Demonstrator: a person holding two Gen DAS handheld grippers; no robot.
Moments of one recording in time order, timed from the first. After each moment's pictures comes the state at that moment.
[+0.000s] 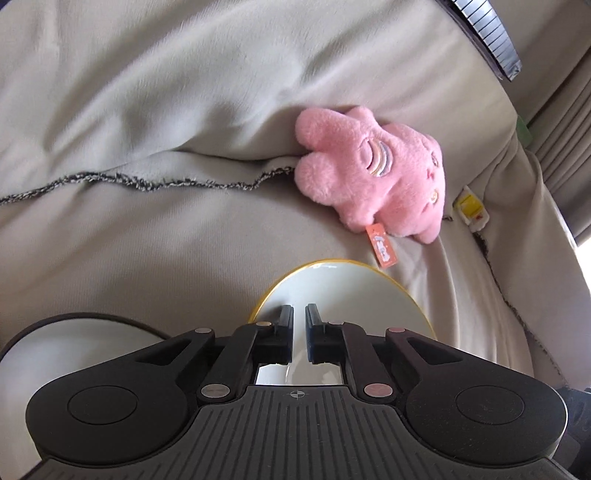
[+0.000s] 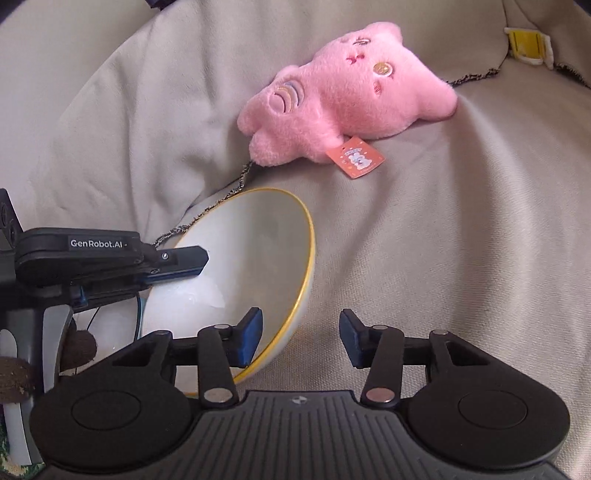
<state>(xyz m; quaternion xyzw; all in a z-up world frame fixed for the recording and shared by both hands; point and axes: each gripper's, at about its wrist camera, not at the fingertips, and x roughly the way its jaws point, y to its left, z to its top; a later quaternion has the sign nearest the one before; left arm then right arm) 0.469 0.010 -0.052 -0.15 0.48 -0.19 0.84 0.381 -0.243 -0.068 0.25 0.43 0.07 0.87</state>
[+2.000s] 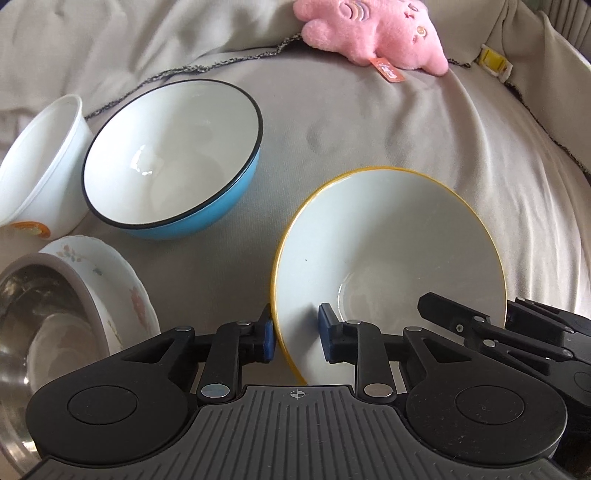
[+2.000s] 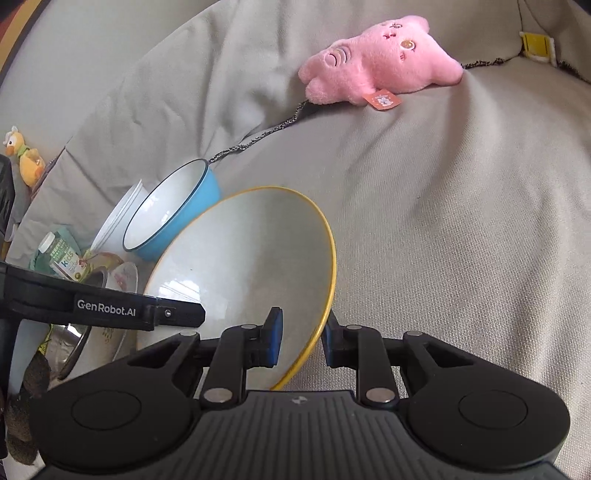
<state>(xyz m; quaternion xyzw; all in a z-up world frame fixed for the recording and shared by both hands) 0.284 -0.015 -0.041 0.03 0.56 -0.10 0.82 0.241 -0.225 -0.065 0.19 0.42 0.14 0.88</state>
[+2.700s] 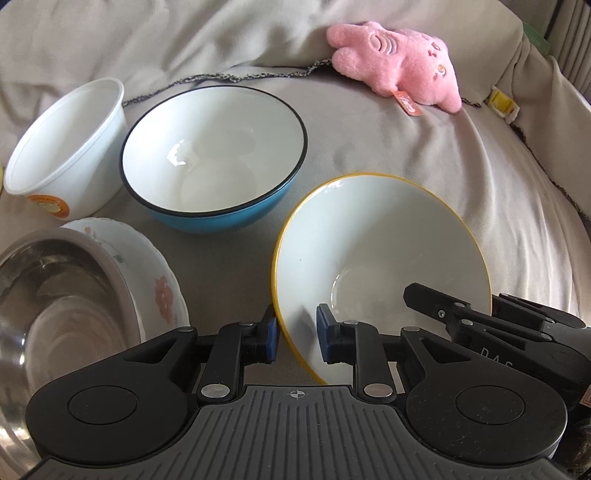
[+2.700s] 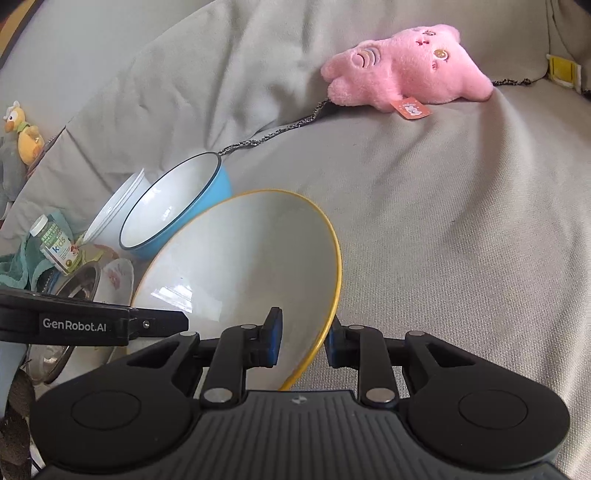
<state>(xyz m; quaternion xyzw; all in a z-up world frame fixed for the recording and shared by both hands) 0.275 0.015 -0.037 -0.02 0.53 -0.09 0.84 0.258 -0.202 -0.069 0.16 0.42 0.14 0.88</state>
